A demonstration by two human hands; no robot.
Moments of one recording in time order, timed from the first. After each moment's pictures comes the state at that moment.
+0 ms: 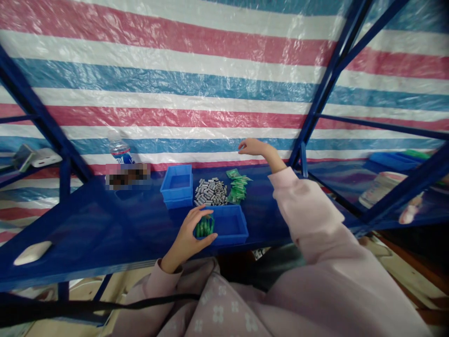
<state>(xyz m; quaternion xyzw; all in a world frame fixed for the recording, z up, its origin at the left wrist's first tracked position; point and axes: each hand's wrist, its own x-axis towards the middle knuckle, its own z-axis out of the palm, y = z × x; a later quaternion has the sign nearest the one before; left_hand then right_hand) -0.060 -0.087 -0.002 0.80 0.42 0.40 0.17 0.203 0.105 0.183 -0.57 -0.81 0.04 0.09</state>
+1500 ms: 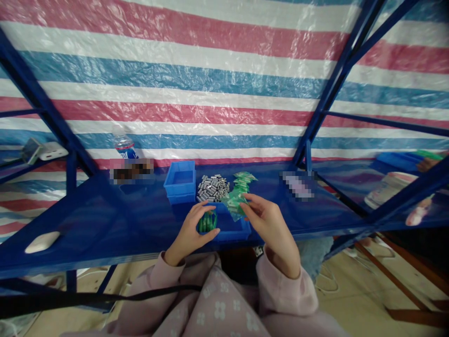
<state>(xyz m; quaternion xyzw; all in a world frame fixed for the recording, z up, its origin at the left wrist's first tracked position) -0.061 -0.088 -0.001 0.79 0.42 0.41 0.17 0.167 -0.098 0.066 -0.52 -0.68 0.25 0.46</state>
